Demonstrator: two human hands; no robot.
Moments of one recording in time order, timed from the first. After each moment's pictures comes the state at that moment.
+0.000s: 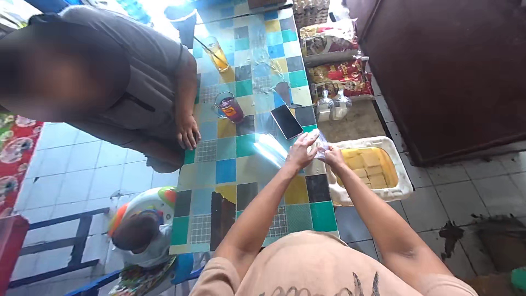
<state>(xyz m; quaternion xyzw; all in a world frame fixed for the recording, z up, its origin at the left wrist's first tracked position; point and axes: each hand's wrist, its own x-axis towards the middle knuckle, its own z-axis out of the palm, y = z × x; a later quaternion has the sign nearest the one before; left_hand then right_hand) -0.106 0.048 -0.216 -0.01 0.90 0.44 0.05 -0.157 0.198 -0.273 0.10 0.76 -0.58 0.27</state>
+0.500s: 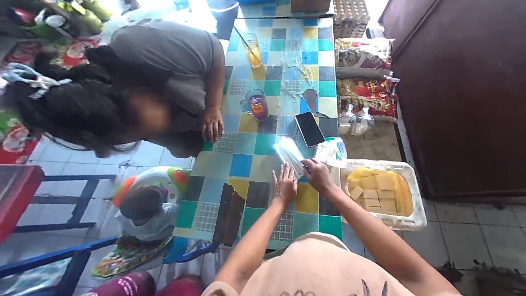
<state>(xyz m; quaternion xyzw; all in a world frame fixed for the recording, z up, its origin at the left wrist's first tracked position) -0.011 0.006 -0.290 -0.18 0.94 0.26 0.16 -0.110 0.121 -0.238 -0.32 0.88 -0.29 0.21</state>
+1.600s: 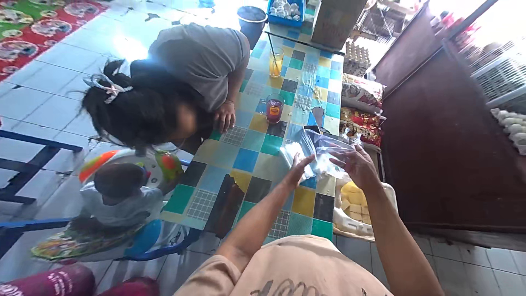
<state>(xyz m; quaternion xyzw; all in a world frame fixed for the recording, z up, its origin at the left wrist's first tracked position) -0.039 0.000 -0.222 -0.25 0.50 0.83 0.00 -0.130 0.154 -0.127 -0.12 0.65 -0.70 0.27</state>
